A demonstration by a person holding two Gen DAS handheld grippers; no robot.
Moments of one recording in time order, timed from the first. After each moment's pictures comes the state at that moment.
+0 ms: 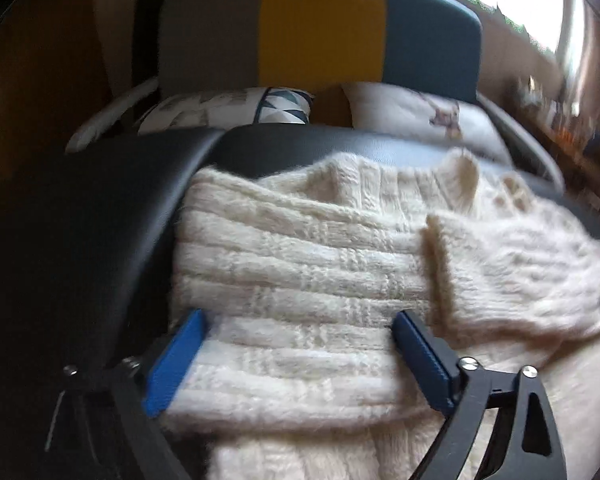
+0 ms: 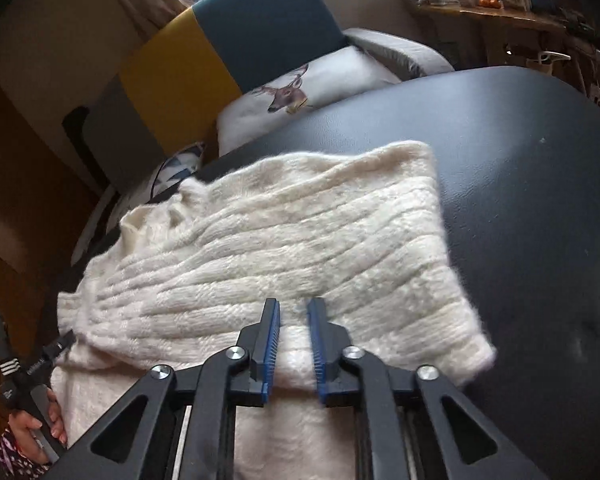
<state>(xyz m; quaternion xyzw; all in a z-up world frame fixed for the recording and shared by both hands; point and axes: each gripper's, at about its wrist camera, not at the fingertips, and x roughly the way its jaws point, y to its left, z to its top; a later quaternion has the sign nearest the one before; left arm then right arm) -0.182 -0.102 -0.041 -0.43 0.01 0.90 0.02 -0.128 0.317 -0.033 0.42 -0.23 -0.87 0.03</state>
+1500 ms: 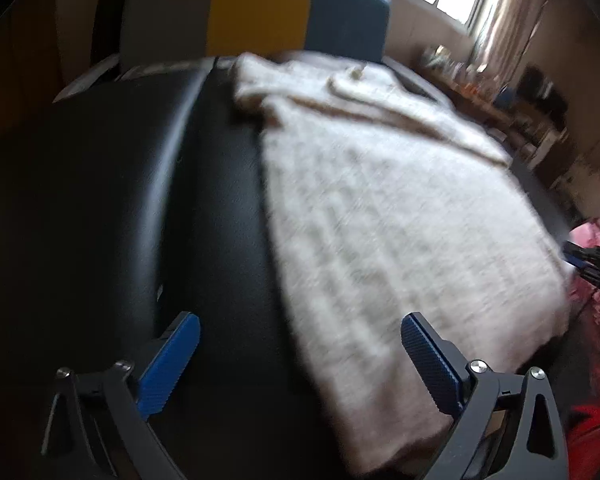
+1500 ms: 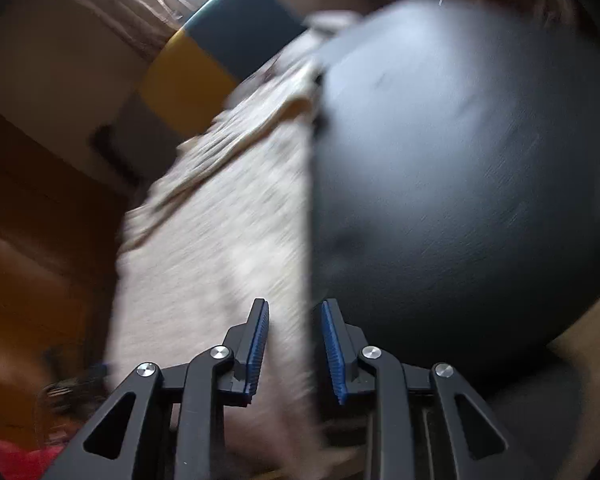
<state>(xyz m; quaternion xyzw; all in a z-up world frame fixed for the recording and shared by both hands) 0.055 -0.188 -0.025 -0.44 -0.02 0.88 0.18 0.136 0.331 -0.007 0.41 -0.30 -0.86 0.04</state>
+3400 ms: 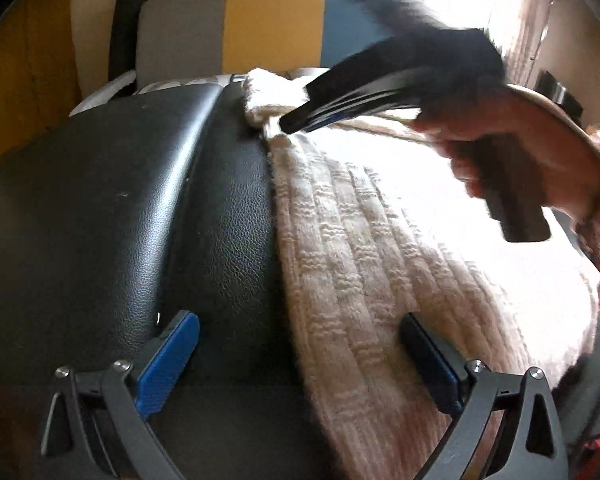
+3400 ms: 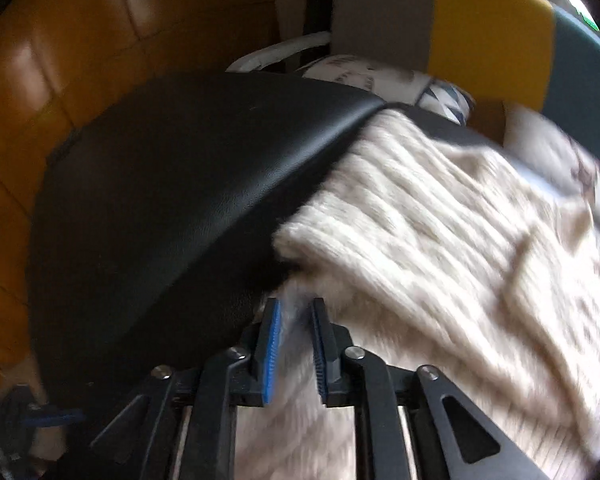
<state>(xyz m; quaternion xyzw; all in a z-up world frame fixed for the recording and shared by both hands) 0.047 -0.185 -0.043 -0.43 0.00 0.89 0.15 -0.121 -0.088 0.001 0.47 0.07 -0.82 0.31</state>
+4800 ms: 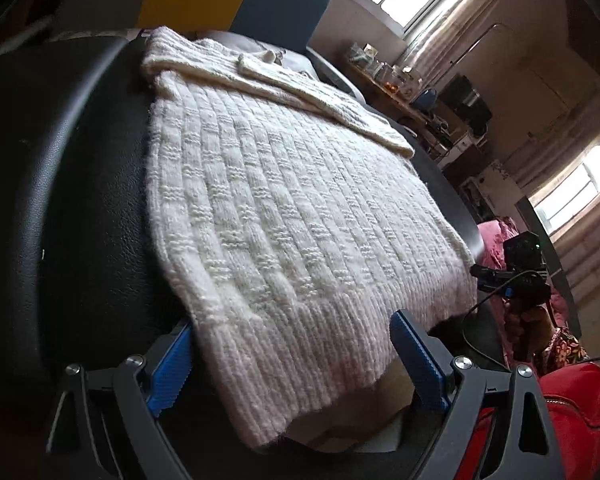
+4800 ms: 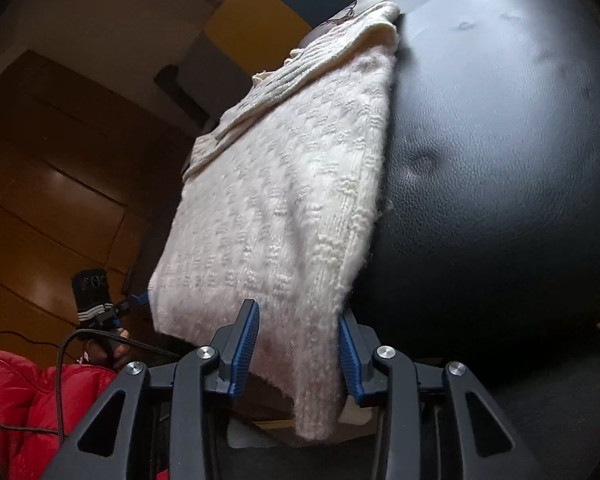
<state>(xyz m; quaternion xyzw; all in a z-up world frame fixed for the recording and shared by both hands) 0.079 -0.173 -0.032 -0.48 -0.11 0.80 0.34 0.161 0.308 -0.045 0.46 -0.33 -0.80 0.22</state>
